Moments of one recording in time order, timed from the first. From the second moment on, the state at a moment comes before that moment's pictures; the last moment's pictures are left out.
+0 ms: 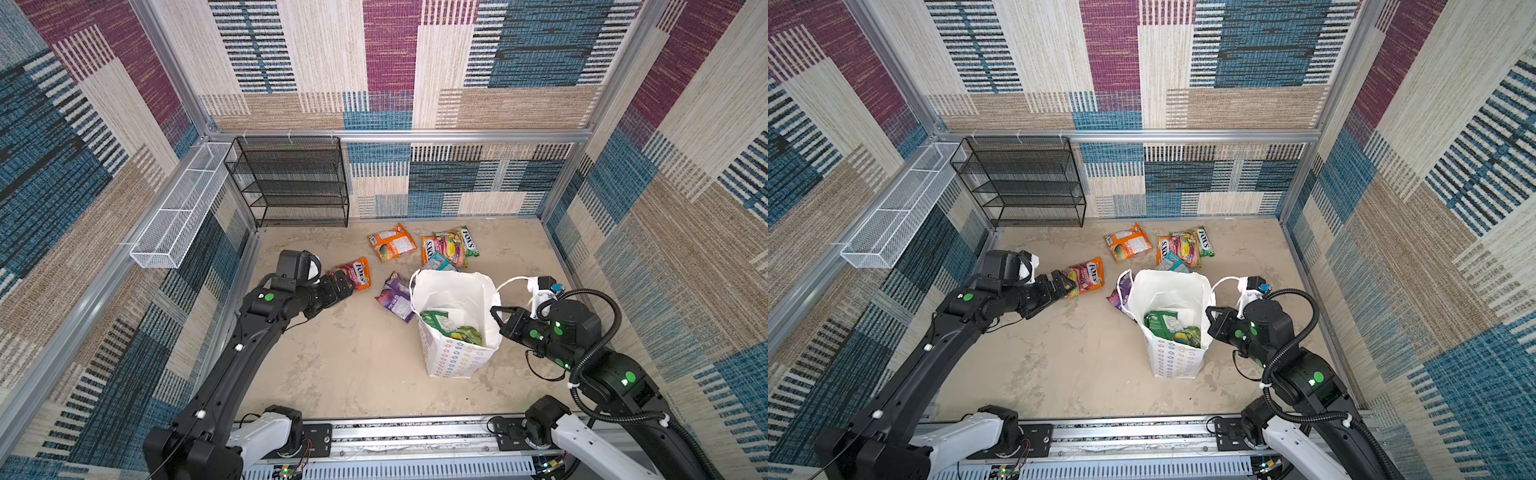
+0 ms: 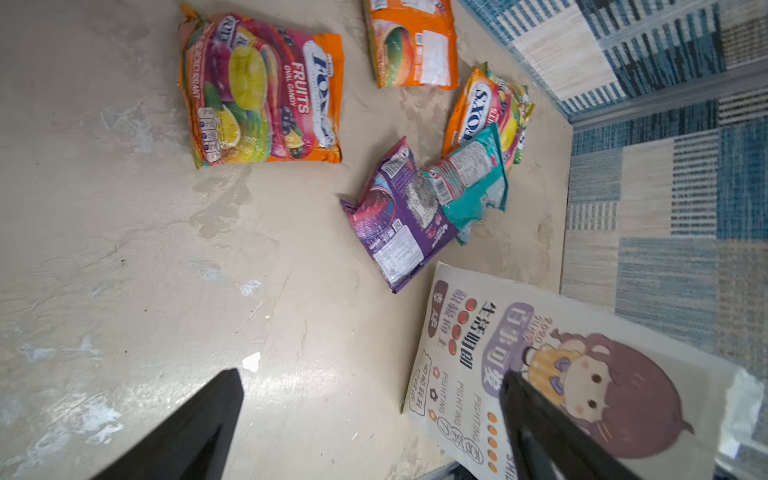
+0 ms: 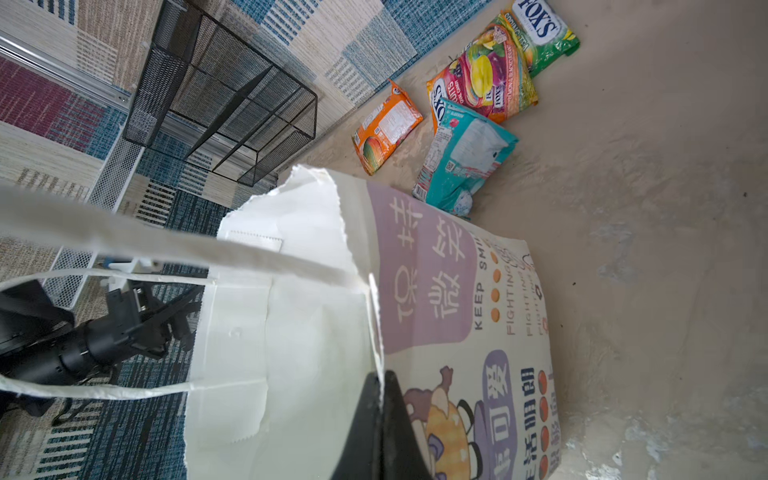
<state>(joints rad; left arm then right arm) -0.18 1.19 1.07 -0.76 0.35 -0.68 0.53 0.58 0.86 -0.76 -0.02 0.84</state>
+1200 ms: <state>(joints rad) 0.07 1.92 0.95 0.12 0.76 -0.85 0.53 0.57 0.80 -0.69 -0.03 0.79</state>
